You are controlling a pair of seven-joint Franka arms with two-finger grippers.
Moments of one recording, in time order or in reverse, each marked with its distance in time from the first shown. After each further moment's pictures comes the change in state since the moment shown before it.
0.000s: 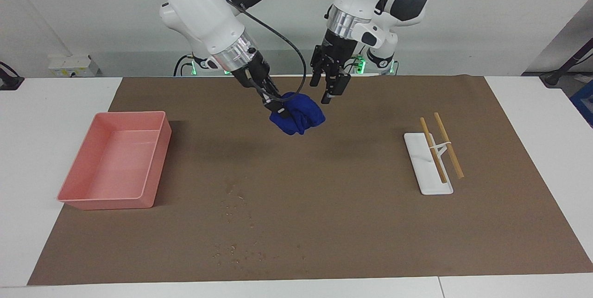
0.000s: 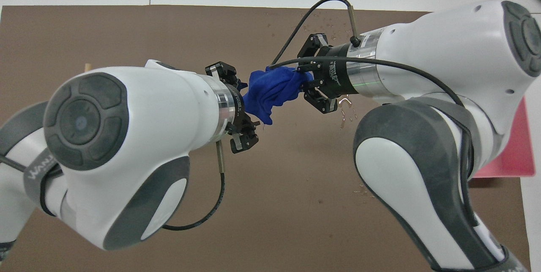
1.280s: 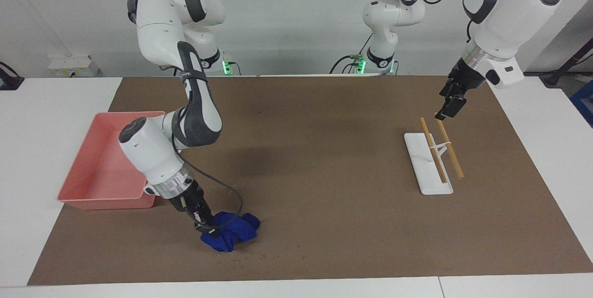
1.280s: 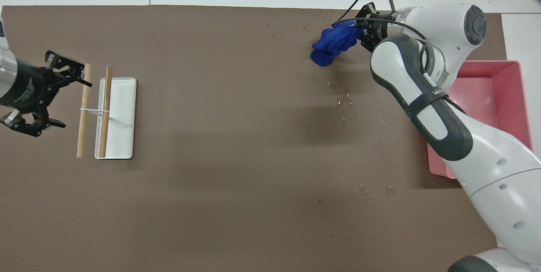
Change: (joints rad) left arm 0.015 -0.013 0.519 -0.003 0.000 -0.378 1.358; right arm -0.214 0.519 -0.009 0.166 -0.019 0.407 -0.616
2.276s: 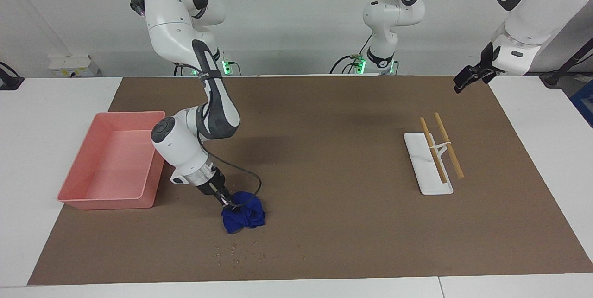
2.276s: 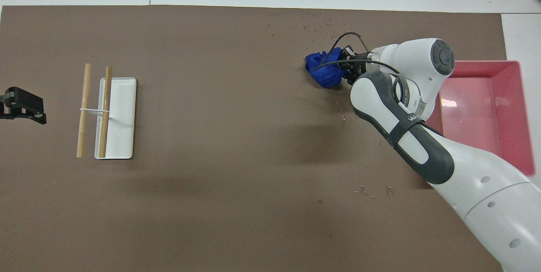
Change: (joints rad) left arm -0.002 -0.005 0.082 0.084 0.145 -0.215 0.794; right arm 0.034 -0.149 0.014 -0.345 0.000 0.037 -0.142
